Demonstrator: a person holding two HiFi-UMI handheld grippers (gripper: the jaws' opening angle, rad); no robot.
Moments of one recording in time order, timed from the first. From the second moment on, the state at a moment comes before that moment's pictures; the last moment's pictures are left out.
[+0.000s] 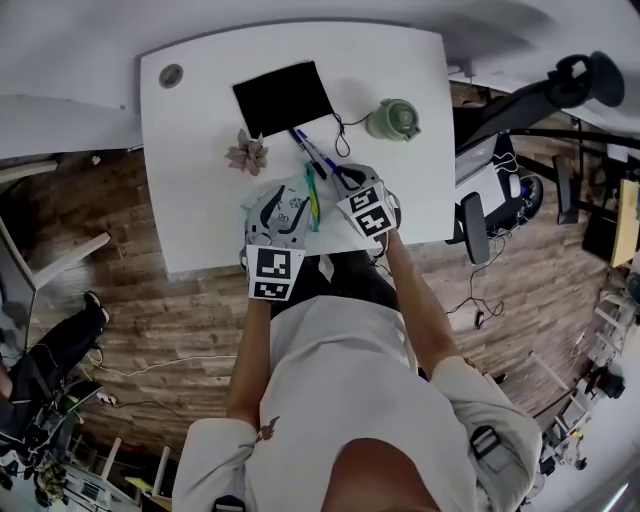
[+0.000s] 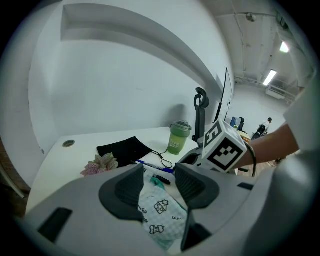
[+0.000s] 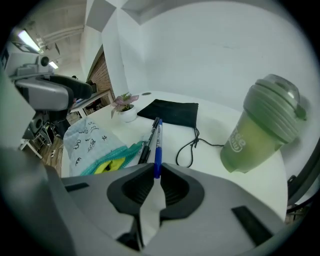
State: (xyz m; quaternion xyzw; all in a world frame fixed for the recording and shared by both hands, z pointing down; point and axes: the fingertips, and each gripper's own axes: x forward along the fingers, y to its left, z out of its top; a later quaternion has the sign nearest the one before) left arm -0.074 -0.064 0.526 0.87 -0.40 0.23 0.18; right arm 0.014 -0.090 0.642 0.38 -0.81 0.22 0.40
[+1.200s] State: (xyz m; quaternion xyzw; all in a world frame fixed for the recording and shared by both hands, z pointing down) left arm -0.055 -0.023 0.602 0.73 -0.49 0.41 0.23; right arm 0.060 -0.022 0.605 0.32 -0.84 0.17 0.40
